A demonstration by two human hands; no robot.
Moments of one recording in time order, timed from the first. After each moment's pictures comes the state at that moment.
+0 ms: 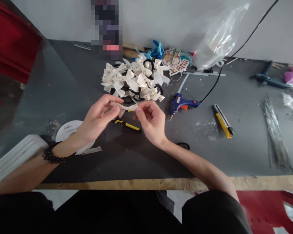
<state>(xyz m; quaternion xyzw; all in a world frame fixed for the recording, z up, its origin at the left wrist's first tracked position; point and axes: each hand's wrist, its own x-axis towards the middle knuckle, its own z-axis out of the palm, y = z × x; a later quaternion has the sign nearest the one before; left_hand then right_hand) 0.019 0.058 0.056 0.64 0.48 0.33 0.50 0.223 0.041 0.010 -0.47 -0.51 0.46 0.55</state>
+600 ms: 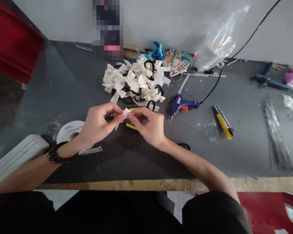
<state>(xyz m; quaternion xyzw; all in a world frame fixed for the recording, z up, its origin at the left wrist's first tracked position) 0.019 0.055 0.057 0.72 0.50 0.29 0.39 0.226 0.037 0.018 -0.49 -0.62 0.40 0.47</state>
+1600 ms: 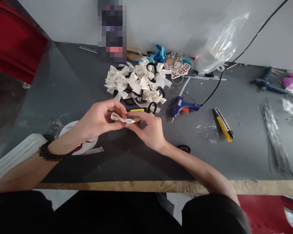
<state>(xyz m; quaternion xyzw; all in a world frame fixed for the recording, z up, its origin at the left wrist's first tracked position) 0.006 0.070 0.066 0.66 0.43 0.27 0.55 0.226 0.032 0.024 -0.49 -0.66 0.40 0.41</state>
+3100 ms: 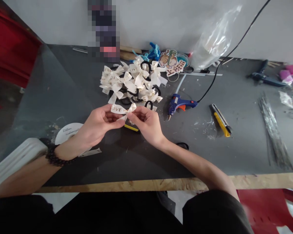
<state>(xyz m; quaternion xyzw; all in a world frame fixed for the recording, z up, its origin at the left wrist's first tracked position) 0.024 0.055 0.043 0.47 0.50 0.34 0.65 0.226 0.042 0.006 -0.46 -0.49 0.56 0.49</state>
